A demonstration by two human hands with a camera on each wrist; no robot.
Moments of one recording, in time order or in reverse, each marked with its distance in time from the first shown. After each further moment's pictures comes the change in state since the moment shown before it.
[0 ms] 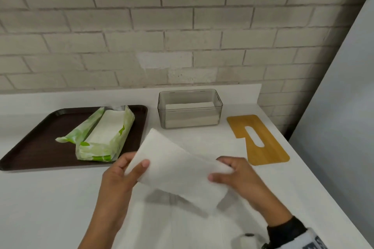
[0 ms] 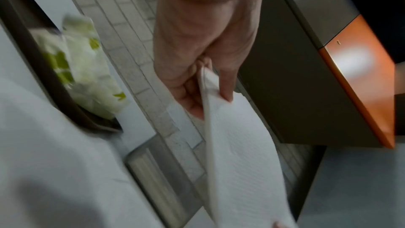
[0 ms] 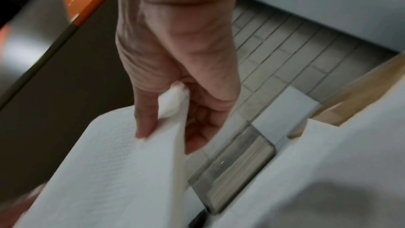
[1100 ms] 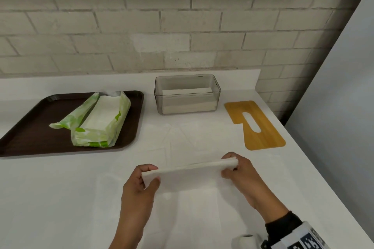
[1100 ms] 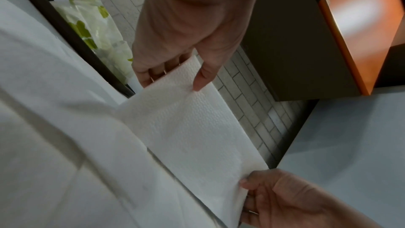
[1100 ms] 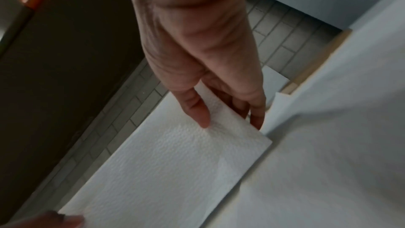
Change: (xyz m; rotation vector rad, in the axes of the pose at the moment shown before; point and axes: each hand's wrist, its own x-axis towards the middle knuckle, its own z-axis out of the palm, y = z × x) left_hand -0.039 -0.038 0.017 0.297 0.066 -0.149; right_hand -0.007 0.039 -0.002 -0.042 0.126 0.139
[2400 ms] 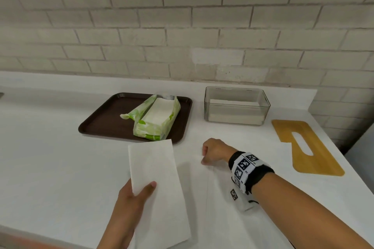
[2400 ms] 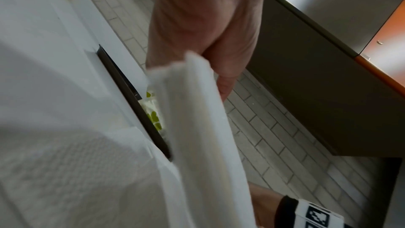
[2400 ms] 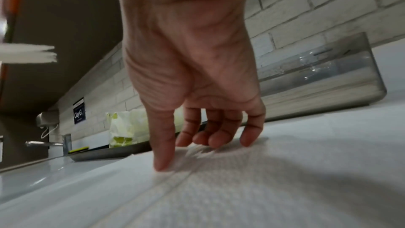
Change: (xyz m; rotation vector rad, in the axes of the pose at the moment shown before) left_hand -0.029 -0.013 -0.102 -0.105 0.195 -0.138; right_hand 0.109 -0.057 0.133 -1.031 -0.436 -0.181
